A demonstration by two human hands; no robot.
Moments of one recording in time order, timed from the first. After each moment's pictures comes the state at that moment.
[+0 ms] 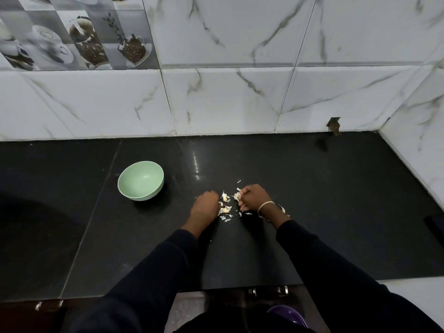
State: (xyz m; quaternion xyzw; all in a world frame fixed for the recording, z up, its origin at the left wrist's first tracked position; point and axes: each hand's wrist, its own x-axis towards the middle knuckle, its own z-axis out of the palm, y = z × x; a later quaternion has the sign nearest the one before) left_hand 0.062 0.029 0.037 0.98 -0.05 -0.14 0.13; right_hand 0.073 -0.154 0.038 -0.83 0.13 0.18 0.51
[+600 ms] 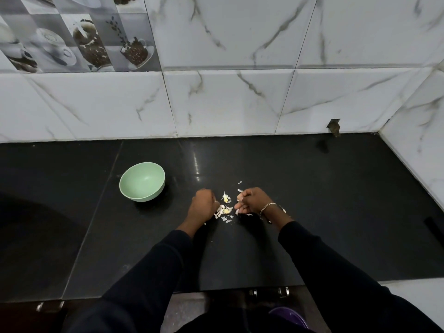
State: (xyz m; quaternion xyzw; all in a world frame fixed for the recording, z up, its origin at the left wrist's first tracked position) left_hand 0.062 0.044 0.039 0.95 0.00 -0.10 0.29; right_hand 0.068 -0.156 0.039 -0.76 0.12 0.25 0.59
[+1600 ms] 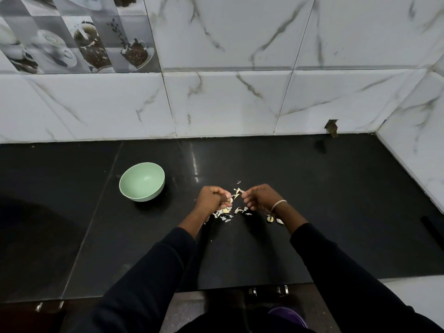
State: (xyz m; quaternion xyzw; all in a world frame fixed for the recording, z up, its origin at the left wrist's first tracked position) left_hand 0.058 0.020 0.056 0.70 0.12 -0.19 0.67; right_hand 0.058 -0.175 0.078 -0.78 0.14 0.25 0.56
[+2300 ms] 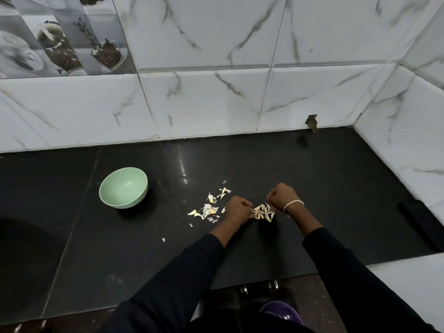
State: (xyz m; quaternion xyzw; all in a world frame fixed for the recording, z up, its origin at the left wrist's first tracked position) left_hand 0.029 -0.096 0.043 0.76 0.11 -0.24 0.60; right_hand 0.042 -0.265 0.074 -0.94 0.18 0.14 0.26
